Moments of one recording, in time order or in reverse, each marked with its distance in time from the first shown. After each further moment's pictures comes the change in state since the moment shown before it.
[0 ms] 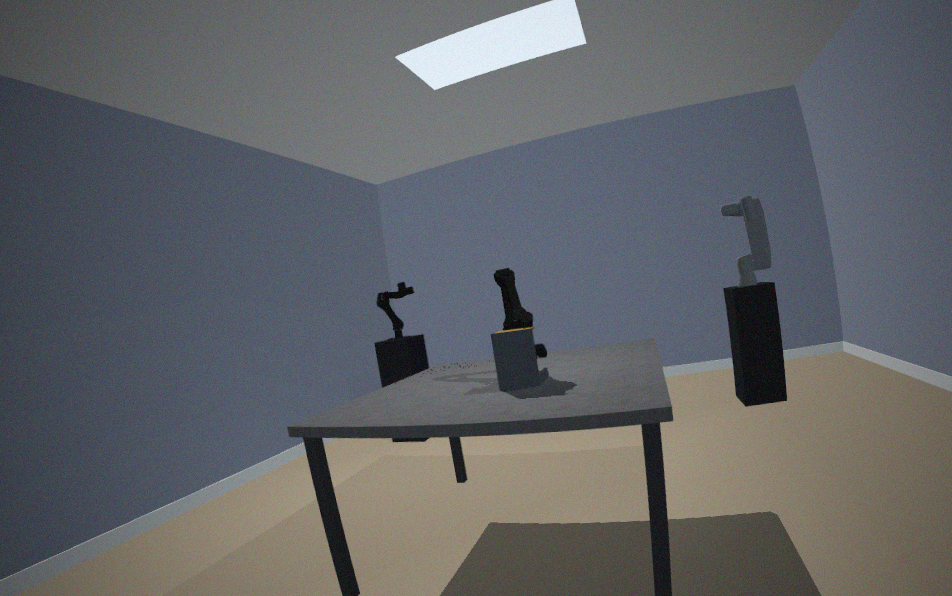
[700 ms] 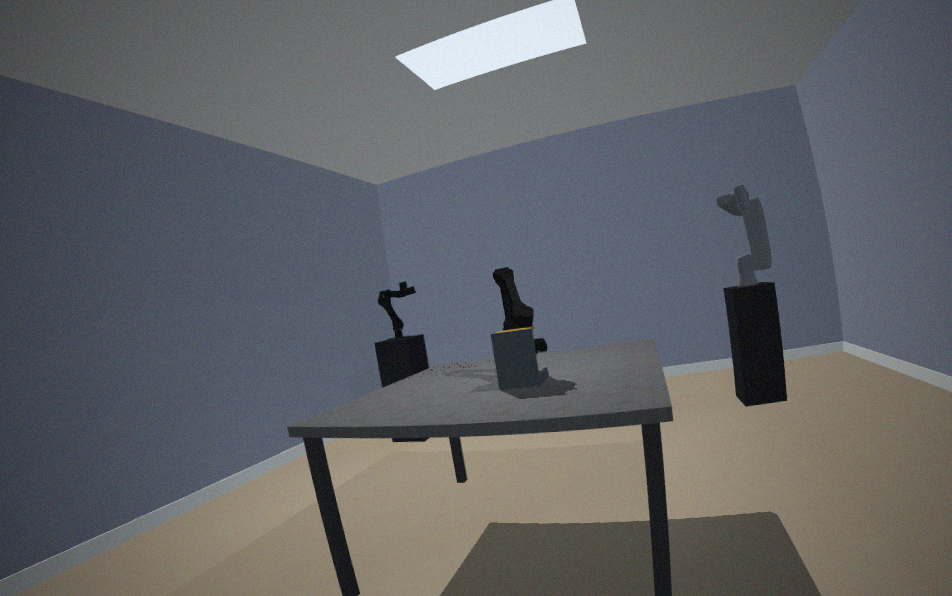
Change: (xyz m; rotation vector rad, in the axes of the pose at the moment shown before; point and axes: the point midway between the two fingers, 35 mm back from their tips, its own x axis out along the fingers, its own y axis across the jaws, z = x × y) arm -0.023 -0.001 -0.006 -0.007 -0.012 -0.004
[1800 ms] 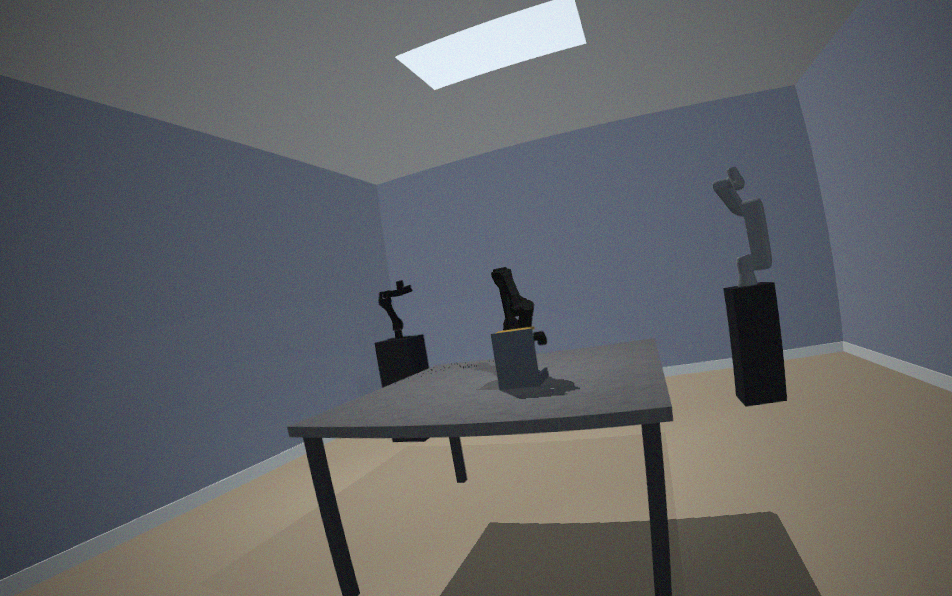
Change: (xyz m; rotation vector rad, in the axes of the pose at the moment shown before) arm -0.031 0.002 -0.004 -0.005 -0.012 -0.001
